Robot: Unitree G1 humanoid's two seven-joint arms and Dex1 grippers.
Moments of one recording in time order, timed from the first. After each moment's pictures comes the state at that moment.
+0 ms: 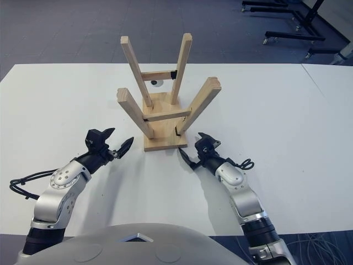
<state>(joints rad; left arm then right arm) 0.19 0.29 -0.06 -0.32 -0.23 0.36 -0.40 0.16 -0.40 0.23 -0.10 0.09 0.12 0.36</state>
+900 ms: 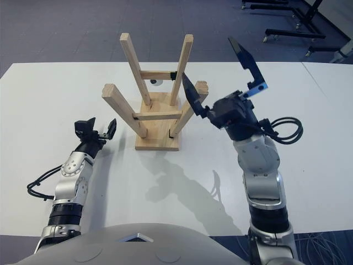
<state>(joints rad) -0.01 0.14 0.09 0.16 -0.20 0.01 -0.24 -0.11 -0.38 0.05 -0.56 -0.29 -0.21 0.26</state>
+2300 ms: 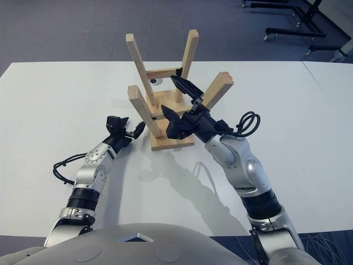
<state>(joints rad) -0.14 0.07 -0.01 0.29 -0.21 0.11 -0.38 -0.15 -0.46 0.23 -0.37 -0.66 -0.23 0.29</state>
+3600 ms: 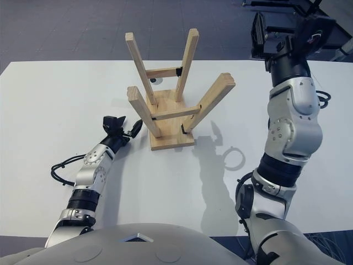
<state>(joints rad) -0.11 0.06 0.02 0.29 -0.22 0.06 -0.37 -0.49 -0.30 -0.46 -0.33 0.57 0.68 0.11</state>
